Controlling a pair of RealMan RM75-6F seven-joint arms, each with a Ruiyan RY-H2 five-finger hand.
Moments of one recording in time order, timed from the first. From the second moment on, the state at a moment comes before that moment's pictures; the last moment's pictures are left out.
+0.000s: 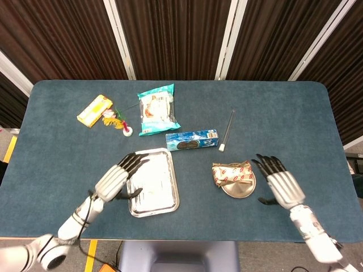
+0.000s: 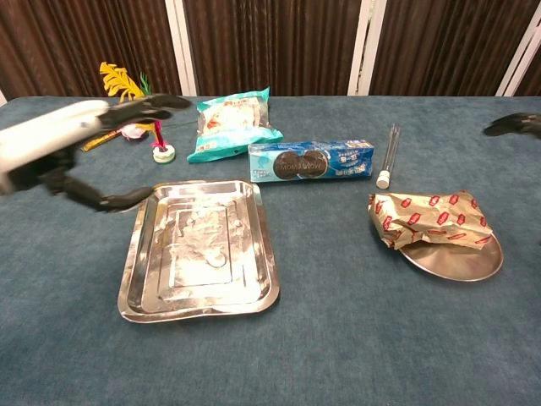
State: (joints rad) left arm -0.63 -1.47 0.08 -1.48 1.60 1.37 -0.27; right arm 0.33 -1.20 0.10 -1.70 -1.47 1.10 -0.16
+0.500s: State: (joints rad) left arm -0.37 -1.36 0.13 -1.27 1.68 1.61 -0.29; right arm 0.56 -1.48 0.18 -1.56 -1.03 0.95 -0.57
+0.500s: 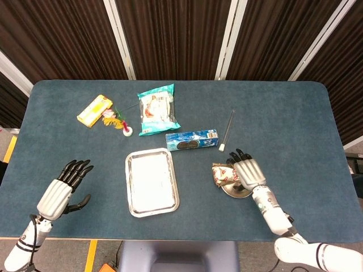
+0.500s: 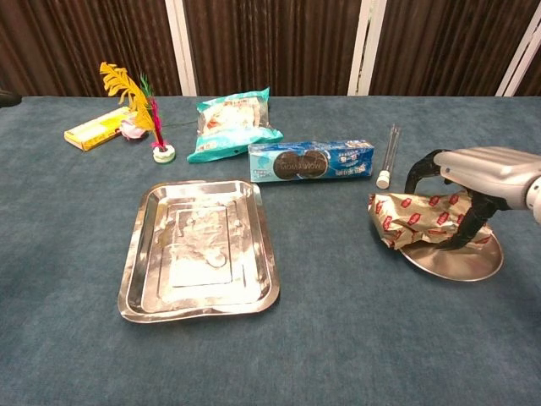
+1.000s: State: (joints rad) left arm -0.34 -1.35 0.09 -1.25 1.69 1.59 -0.31; right arm 0.57 -1.42 0.17 -1.70 -1.03 1.00 -0.56
